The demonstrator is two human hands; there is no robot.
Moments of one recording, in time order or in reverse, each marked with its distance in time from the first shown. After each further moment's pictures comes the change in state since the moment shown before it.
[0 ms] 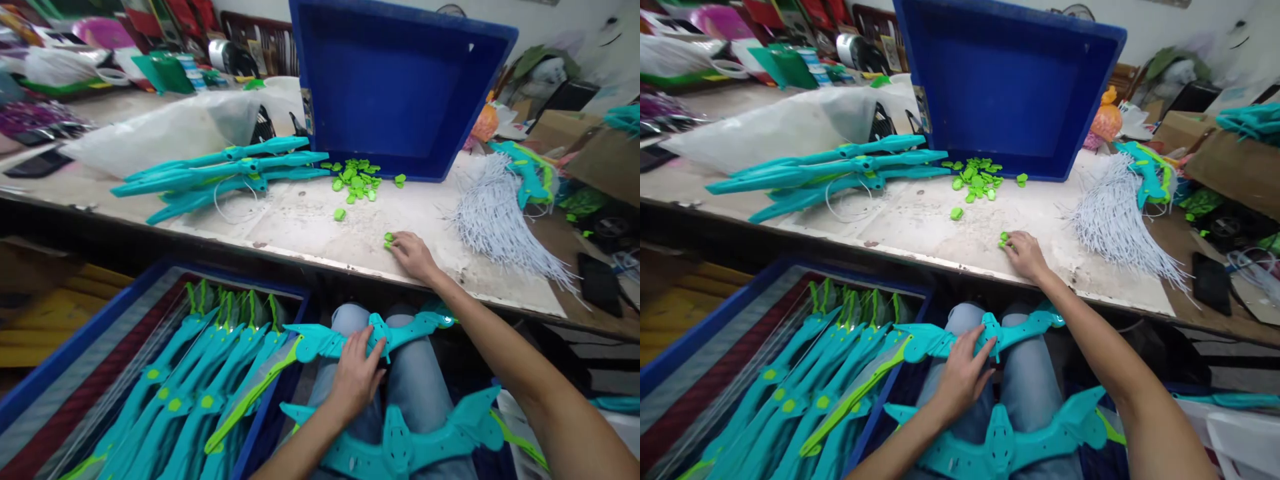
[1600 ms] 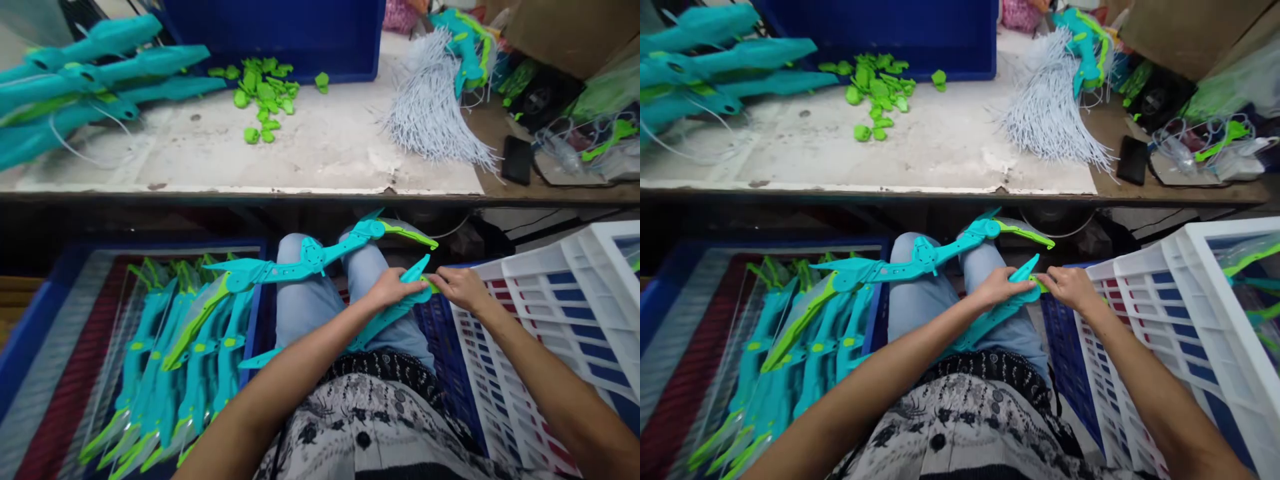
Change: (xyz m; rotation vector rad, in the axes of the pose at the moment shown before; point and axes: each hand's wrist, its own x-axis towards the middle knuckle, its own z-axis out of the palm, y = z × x) left_hand 0.061 0.154 0.026 -0.965 -0.707 -0.384; right_hand -0.329 -0.031 -0.115 -0.352 -0.315 0.317
